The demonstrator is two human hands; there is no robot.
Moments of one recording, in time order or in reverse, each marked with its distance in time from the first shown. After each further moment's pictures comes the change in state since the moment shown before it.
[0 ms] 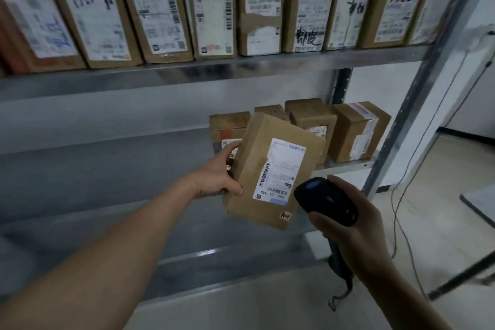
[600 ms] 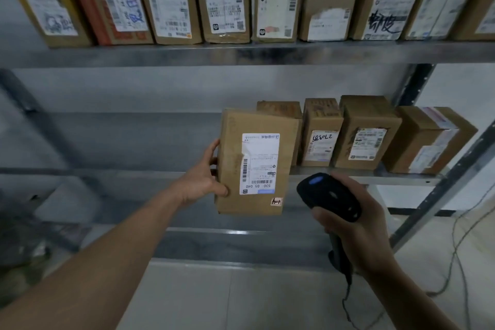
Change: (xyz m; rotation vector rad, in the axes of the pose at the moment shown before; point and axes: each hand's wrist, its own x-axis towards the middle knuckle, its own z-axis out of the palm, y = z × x) left_hand -0.065 -0.075 -0.033 -0.142 0.290 -0.081; right_hand 0.029 -0.007 0.037 0.107 -0.301 -0.145
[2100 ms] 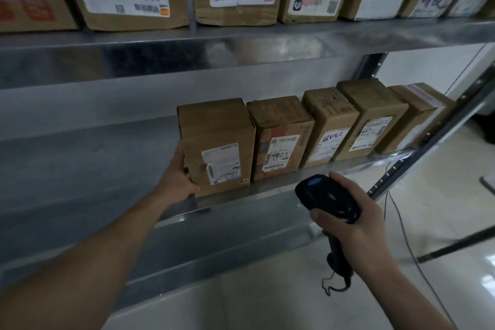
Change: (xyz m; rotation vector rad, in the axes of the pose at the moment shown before) left_hand 0.201 -0.092 -0.104 0.090 0.008 0.065; right_hand 0.086 0.047 0.130 -0.119 0.446 0.484
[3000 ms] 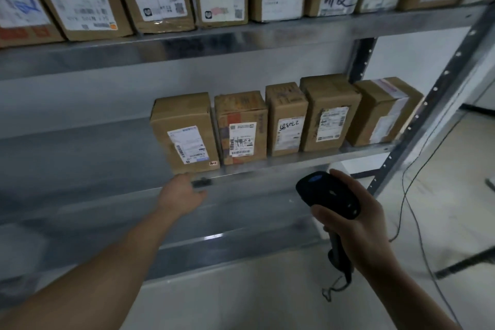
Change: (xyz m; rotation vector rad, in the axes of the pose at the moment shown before) left_hand -0.116 0.061 0.113 0.695 0.129 -0.230; right_hand -0.025 0.035 -0.158 0.053 -0.143 -0.129
